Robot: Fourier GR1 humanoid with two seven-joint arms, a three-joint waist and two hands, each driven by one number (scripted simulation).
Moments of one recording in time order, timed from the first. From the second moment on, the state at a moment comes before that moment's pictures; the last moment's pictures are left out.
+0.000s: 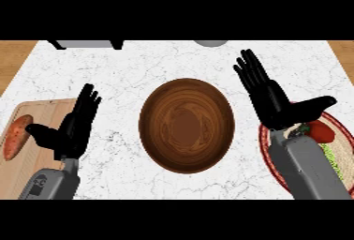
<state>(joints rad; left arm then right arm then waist) -0.17 0.28 -0.15 -1.38 0.36 0.21 -0.09 -0.42 -0.24 0.20 -1.37 -0.41 -0.02 -0.11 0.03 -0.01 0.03</state>
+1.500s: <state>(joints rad) -0.19 0.49 0.05 -1.48 0.34 0.19 -0.08 0.20 -1.09 -0.22 -1.86 0.00 0.45 -0.72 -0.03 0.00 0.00</state>
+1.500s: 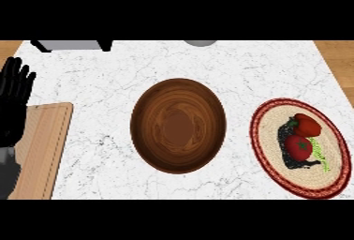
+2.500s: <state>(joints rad) -0.24 0.45 0.06 -1.47 0.30 0.16 -0.06 0.18 -1.22 -0.05 -1.71 0.44 0.35 -0.82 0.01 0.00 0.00</state>
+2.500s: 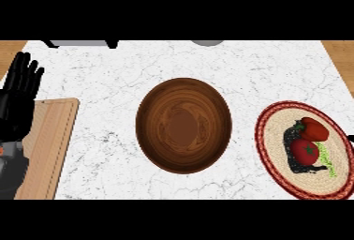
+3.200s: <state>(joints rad) -0.24 0.41 0.10 -1.48 0.26 0.13 -0.04 -0.04 -1.00 0.14 -1.47 0.67 0.33 -0.81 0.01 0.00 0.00</state>
